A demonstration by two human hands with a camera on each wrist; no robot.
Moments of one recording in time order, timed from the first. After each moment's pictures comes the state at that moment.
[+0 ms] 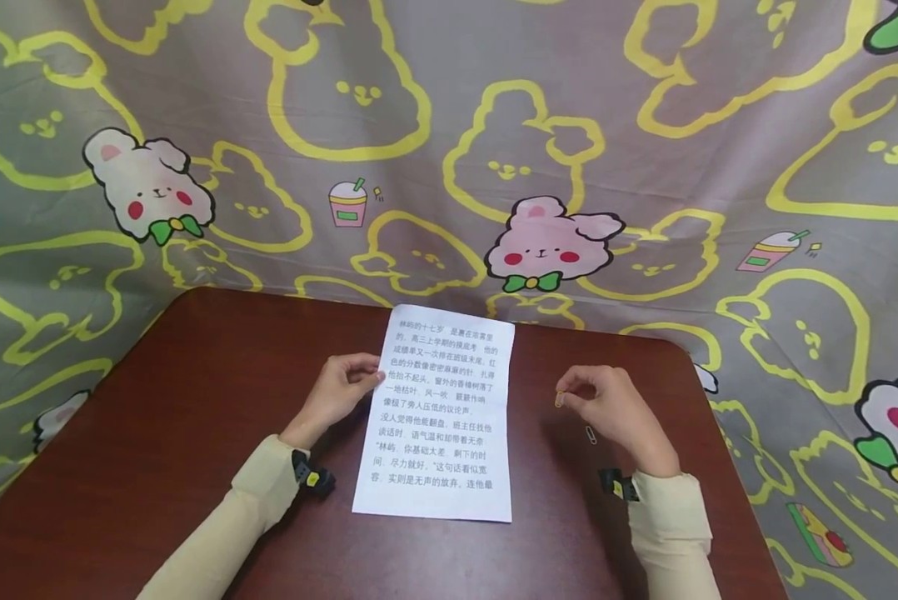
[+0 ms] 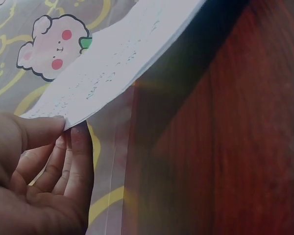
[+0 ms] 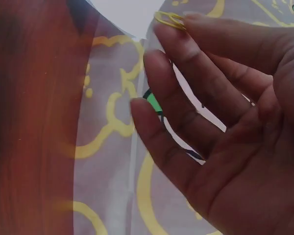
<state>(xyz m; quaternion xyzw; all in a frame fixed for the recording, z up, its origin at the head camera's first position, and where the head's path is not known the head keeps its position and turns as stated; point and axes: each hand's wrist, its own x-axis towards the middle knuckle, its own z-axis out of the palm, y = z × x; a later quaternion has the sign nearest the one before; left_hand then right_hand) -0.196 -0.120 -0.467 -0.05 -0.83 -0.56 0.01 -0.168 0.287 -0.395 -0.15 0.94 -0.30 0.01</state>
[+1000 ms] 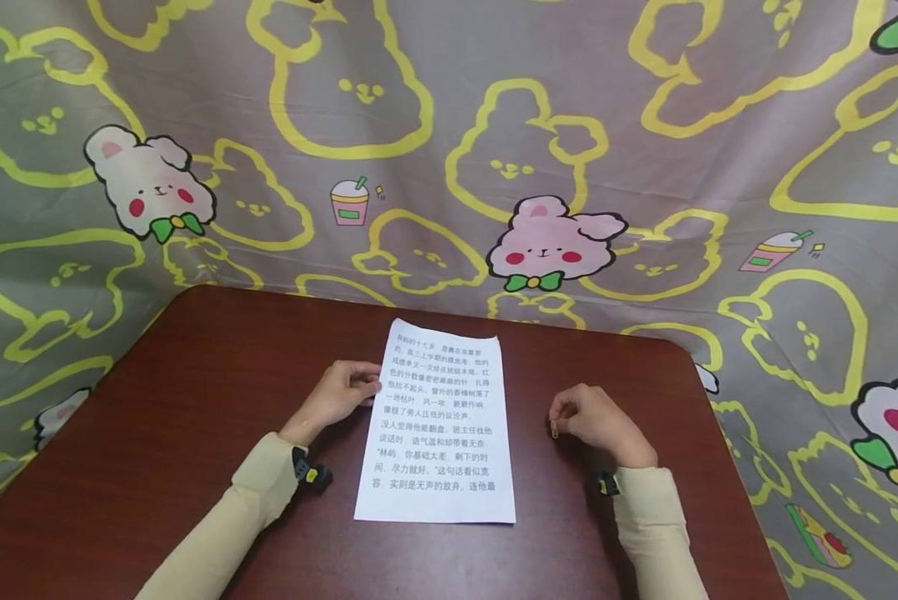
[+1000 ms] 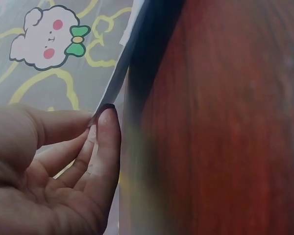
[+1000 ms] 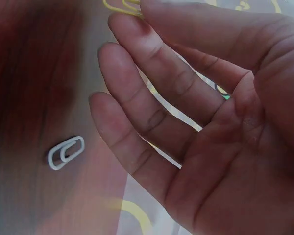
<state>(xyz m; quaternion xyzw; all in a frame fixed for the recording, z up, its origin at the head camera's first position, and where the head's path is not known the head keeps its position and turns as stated) -0.200 -0.124 -0.478 -0.02 -0.84 -0.53 -0.07 -0.182 0.288 -0.441 -0.17 0.93 -0.29 0.15</state>
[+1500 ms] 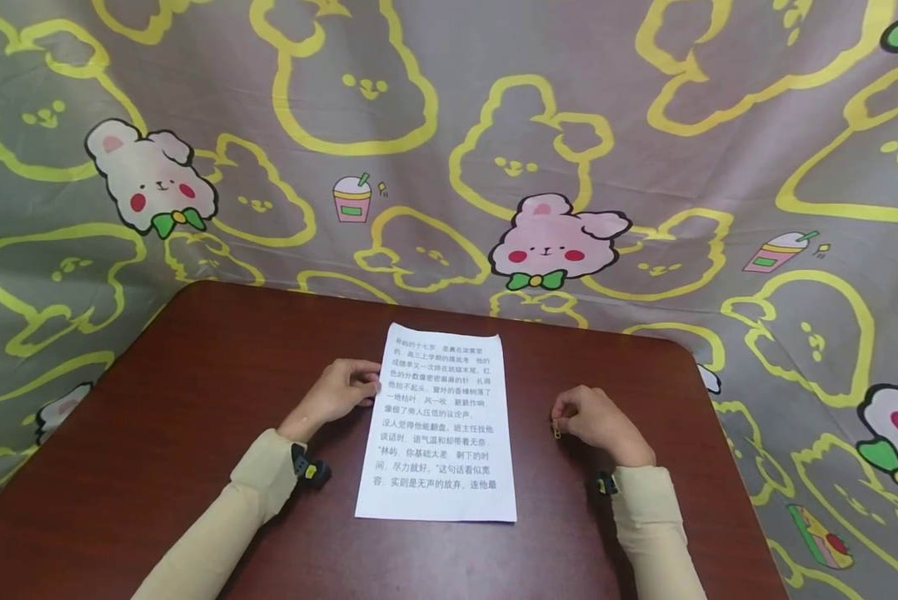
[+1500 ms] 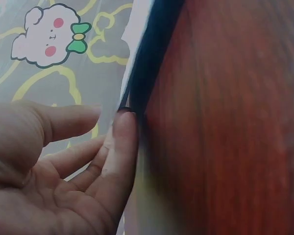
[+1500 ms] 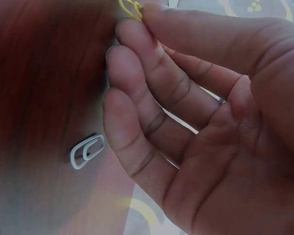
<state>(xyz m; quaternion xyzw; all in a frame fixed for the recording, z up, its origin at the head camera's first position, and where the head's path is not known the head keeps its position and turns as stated) -0.197 -0.127 -0.474 -0.01 -0.85 -0.51 -0.09 -0.184 0.288 -0.448 -0.15 0.93 -0.28 0.16</state>
